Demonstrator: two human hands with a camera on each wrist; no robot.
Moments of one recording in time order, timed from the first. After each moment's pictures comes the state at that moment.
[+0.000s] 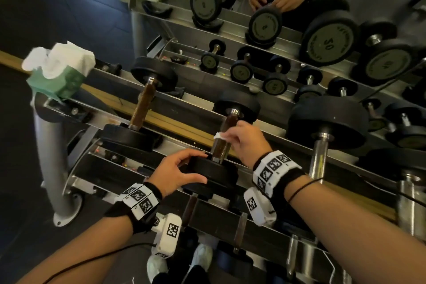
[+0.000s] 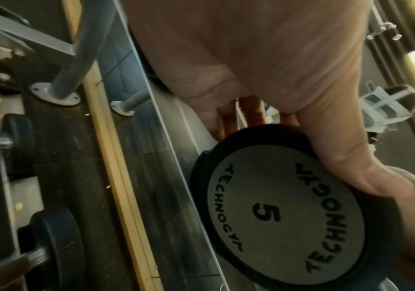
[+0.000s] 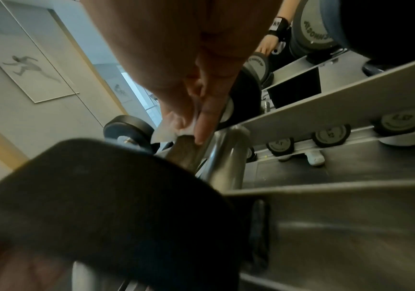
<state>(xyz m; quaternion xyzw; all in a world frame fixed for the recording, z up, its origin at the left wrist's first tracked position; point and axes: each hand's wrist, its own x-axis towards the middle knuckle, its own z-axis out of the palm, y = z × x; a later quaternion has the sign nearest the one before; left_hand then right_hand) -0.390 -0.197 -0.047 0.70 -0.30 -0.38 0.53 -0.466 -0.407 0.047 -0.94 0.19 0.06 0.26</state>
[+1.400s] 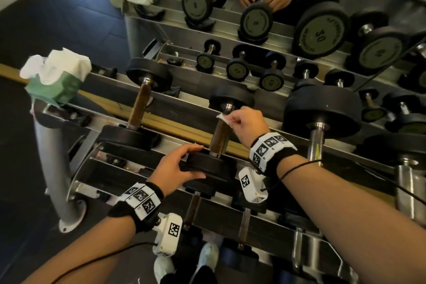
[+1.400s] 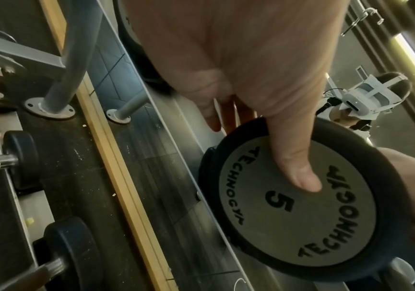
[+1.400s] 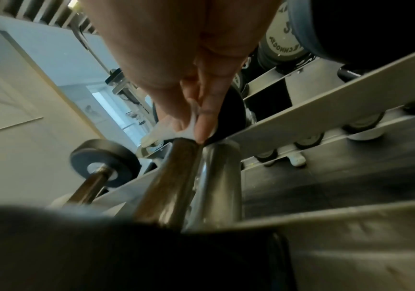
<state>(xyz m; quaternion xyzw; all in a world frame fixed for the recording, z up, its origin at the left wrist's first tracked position) -0.395 -0.197 -0.052 0.76 -0.31 -0.32 0.47 -0.455 -0.428 0.041 -0.94 0.23 0.01 0.24</state>
